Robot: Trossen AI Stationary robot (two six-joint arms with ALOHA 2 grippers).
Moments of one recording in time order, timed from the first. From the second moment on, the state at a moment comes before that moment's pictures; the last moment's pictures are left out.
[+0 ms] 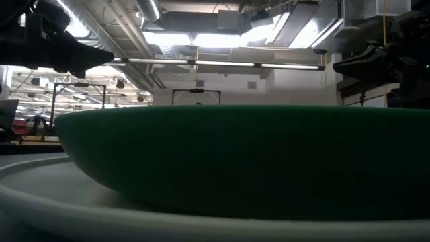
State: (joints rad) left arm -0.06 0.00 0.01 0.06 -0.33 0.05; right arm -0.02 0.00 0.02 0.00 0.22 -0.61
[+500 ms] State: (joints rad) left arm -0.06 0.00 0.01 0.06 -0.32 0.01; right arm -0.02 0.00 0.02 0.00 0.22 -0.61
